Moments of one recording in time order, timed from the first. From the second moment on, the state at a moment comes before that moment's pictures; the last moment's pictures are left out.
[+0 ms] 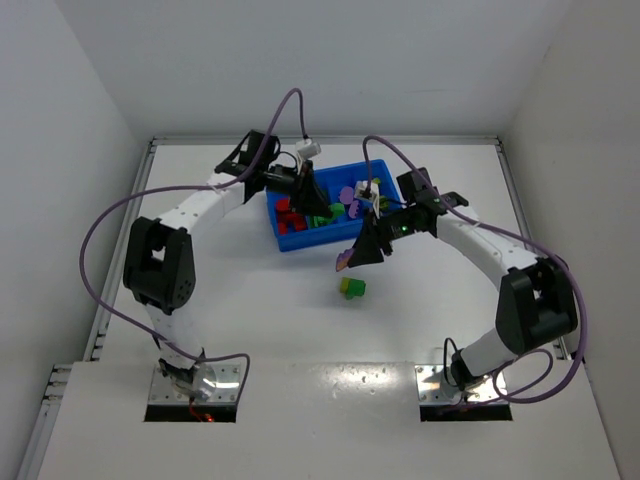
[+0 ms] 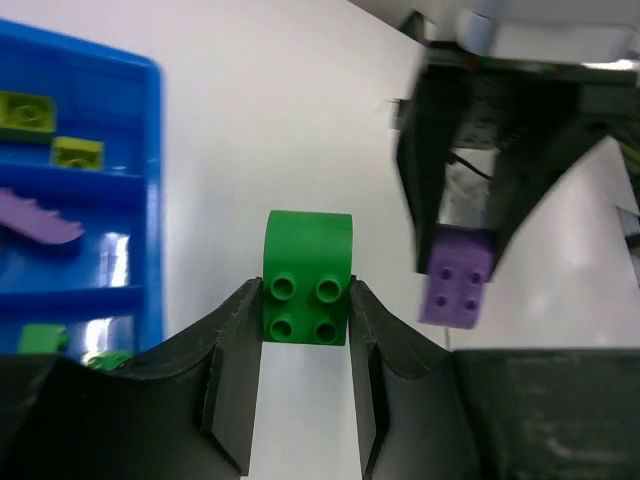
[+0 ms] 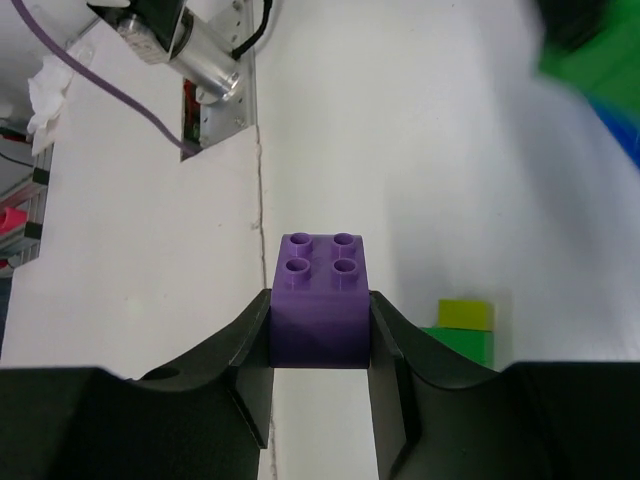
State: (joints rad) left arm -0.37 1.83 1.50 -0.37 1.19 0.17; right arm 0.35 1.55 1.10 -0.58 -1.13 -0.43
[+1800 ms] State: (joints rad) left arm -0.18 1.63 1.66 -0.25 0.49 -0.05; right arm 0.34 2.18 1.76 -0.35 -0.42 -0.19
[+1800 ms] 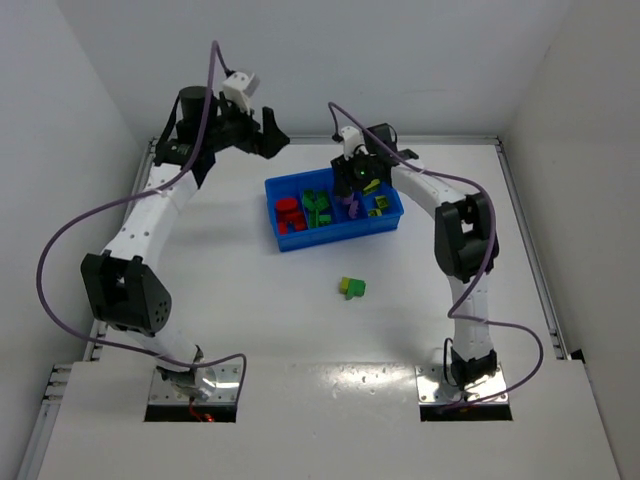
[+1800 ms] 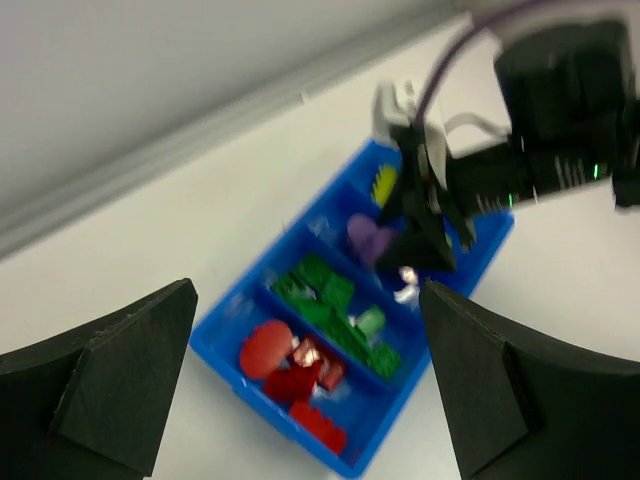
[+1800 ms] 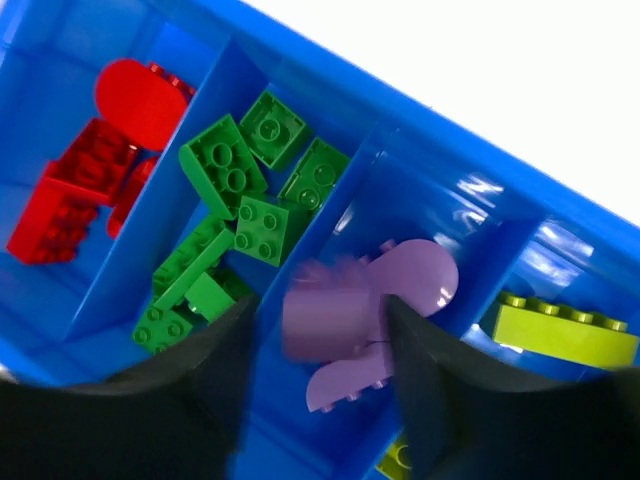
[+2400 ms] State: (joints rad) left arm -0.48 1.51 1.24 -0.65 0.71 0.58; right arm 0.20 1.72 1.46 -0.37 -0.34 -0.17
